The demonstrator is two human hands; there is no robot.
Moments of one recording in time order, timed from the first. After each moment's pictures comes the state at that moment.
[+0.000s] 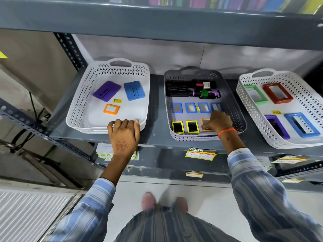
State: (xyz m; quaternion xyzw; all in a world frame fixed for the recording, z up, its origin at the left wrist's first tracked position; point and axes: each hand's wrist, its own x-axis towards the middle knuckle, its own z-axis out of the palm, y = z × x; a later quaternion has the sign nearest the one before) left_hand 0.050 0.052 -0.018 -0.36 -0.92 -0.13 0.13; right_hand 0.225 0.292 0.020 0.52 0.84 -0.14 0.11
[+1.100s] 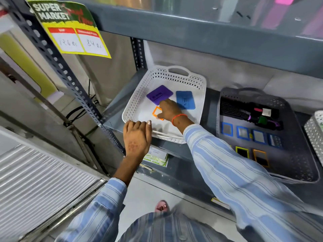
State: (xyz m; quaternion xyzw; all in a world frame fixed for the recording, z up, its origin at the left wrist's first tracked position) left_hand -0.015 -0.016 -0.013 -0.25 -0.93 -0.20 0.18; right_hand -0.061 0.151 0.005 0.13 0.98 -0.15 0.06
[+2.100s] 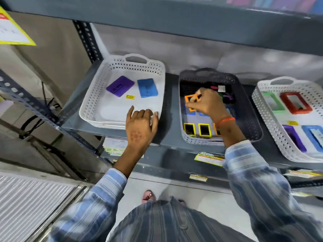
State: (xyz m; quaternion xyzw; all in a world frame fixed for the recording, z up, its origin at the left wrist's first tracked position) left_hand 0.045 0.069 -0.001 -0.37 -0.90 -0.20 0.13; right_hand 0.139 0.263 0.064 0.40 0.89 -0.21 -0.08
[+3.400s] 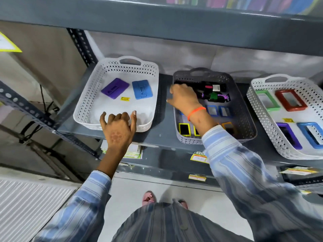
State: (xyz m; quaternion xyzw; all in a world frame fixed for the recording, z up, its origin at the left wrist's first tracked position) left_hand 0.022 0.043 -0.003 -0.28 -0.94 -0.13 0.14; right_hand 0.093 0.238 0.073 0.32 0.94 -0.13 -0.01
